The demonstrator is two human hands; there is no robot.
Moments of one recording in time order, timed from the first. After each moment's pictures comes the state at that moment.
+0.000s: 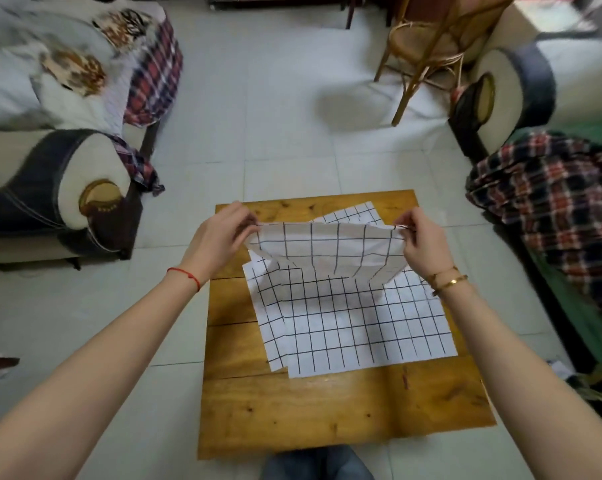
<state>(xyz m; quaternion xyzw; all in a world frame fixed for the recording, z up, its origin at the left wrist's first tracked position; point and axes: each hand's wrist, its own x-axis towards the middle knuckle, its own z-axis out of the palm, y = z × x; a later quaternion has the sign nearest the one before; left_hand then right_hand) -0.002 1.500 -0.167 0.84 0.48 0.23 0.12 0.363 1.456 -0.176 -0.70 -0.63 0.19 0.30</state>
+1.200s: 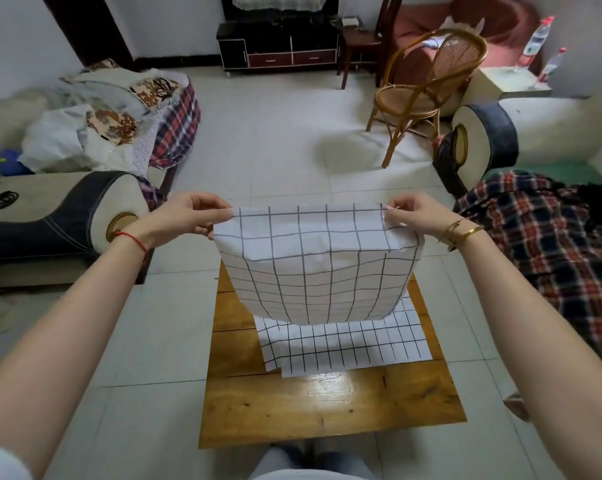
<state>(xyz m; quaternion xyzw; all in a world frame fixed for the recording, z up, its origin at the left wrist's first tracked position) -0.025 1.453 0.004 0.65 0.54 0.20 0.50 0.395 1.429 -0.009 -0.61 -0.66 0.38 0.20</state>
